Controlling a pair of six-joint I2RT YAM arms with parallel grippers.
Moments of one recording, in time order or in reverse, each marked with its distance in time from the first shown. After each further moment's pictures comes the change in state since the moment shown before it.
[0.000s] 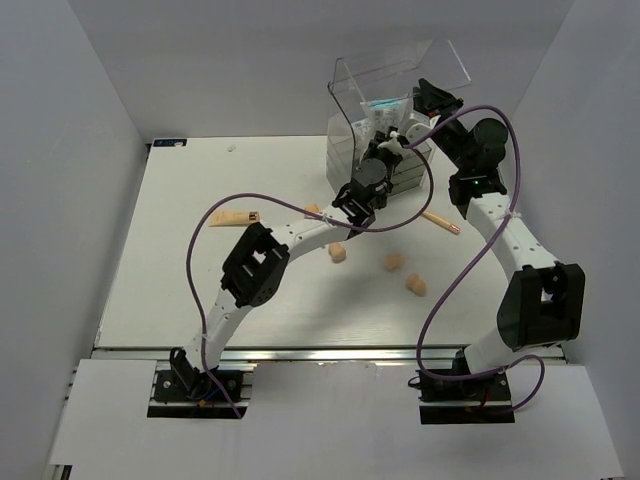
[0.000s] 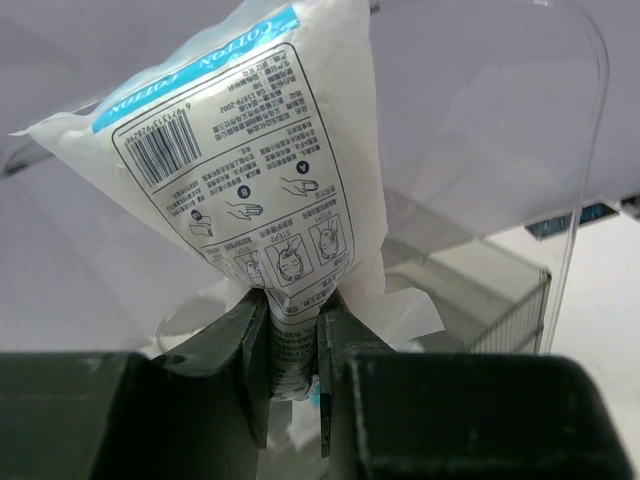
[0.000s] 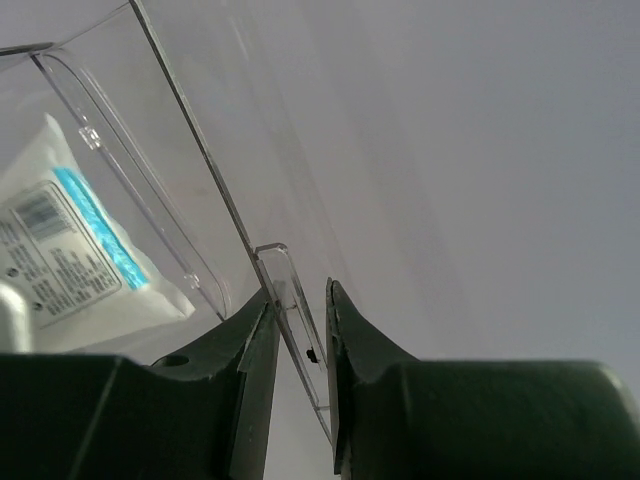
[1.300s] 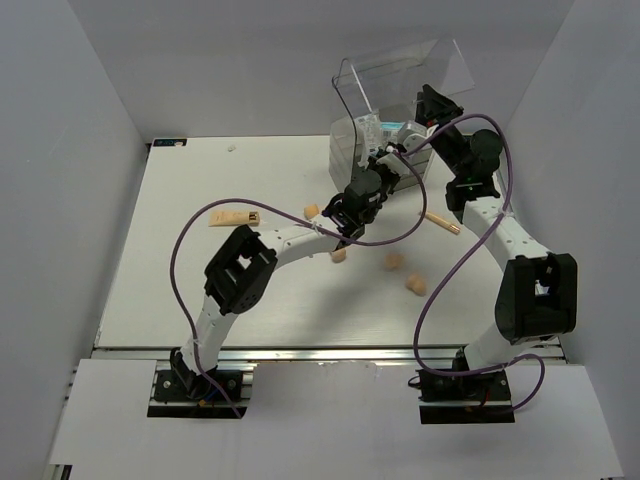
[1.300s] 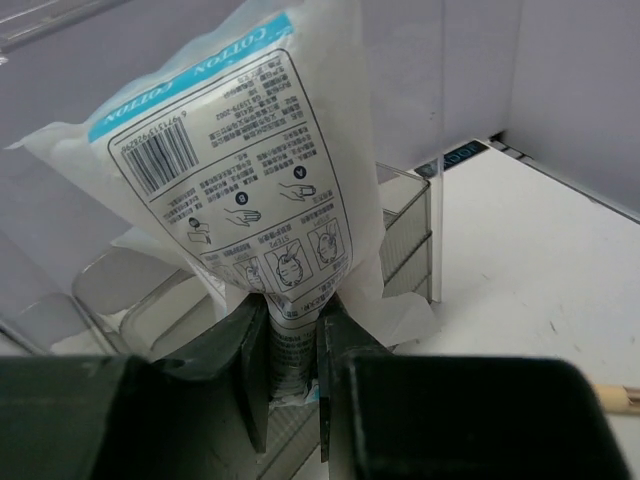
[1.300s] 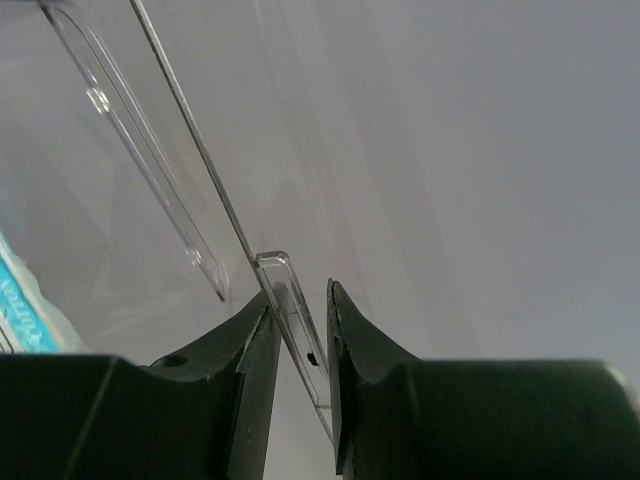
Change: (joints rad) left arm -0.011 -0.146 -0.225 -0.079 0.203 -0.148; right arm -0.011 0.038 -0.086 0.150 0.032 -0.067
